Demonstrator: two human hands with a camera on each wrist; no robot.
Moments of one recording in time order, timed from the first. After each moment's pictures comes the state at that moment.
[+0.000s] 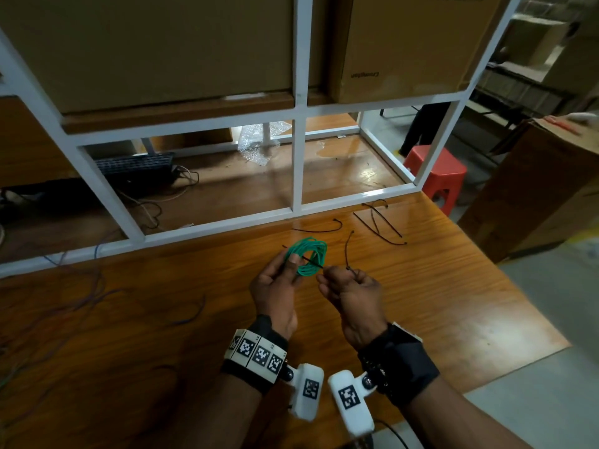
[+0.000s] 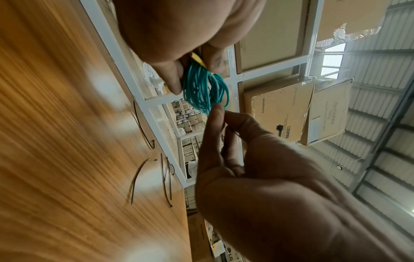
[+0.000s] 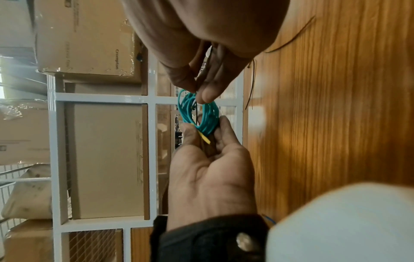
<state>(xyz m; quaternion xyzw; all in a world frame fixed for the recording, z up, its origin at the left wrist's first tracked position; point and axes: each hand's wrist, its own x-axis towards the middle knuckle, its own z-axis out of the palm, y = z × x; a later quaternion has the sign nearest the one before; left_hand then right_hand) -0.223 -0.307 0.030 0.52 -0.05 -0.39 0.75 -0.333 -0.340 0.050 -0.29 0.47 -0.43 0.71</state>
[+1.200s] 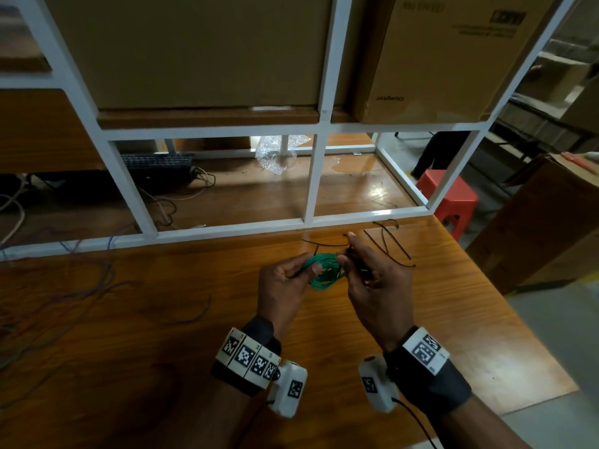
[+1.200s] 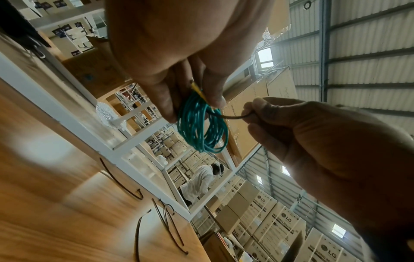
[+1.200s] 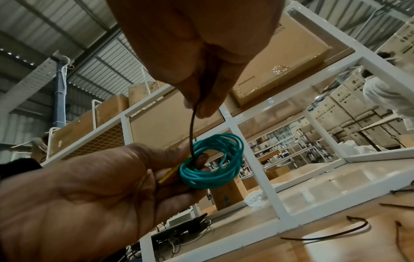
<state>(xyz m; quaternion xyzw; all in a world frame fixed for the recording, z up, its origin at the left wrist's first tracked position) -0.202 -0.301 0.051 0.59 -0.25 -0.36 0.68 -0.353 -0.367 0.086 -0.81 0.26 -0.47 0.24</state>
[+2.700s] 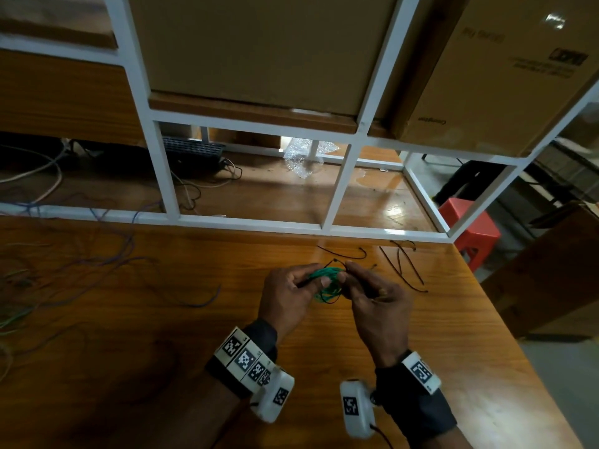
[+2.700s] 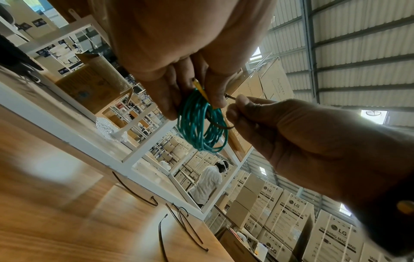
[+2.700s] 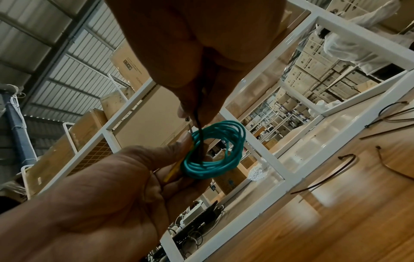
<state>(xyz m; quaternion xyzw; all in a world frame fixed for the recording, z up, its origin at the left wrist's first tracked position) -0.196 -0.287 0.041 0.64 -0.31 -0.28 0.65 -0.340 -0.363 0.067 -0.73 0.33 -0.42 0.43</state>
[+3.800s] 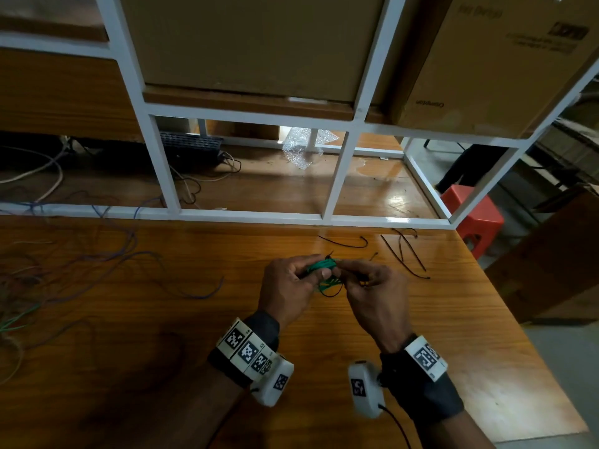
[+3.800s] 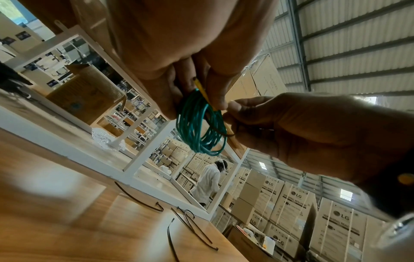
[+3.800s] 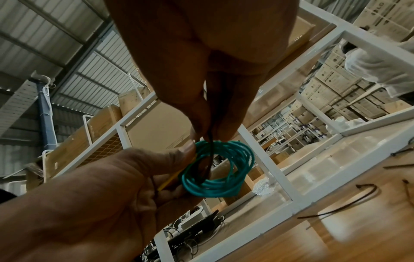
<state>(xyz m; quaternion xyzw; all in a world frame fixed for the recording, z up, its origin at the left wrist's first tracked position) -0.199 -0.280 0.046 0.67 -0.35 -0.23 0.62 -0.342 -0.364 0.076 -0.82 0.34 -0.34 0.32</state>
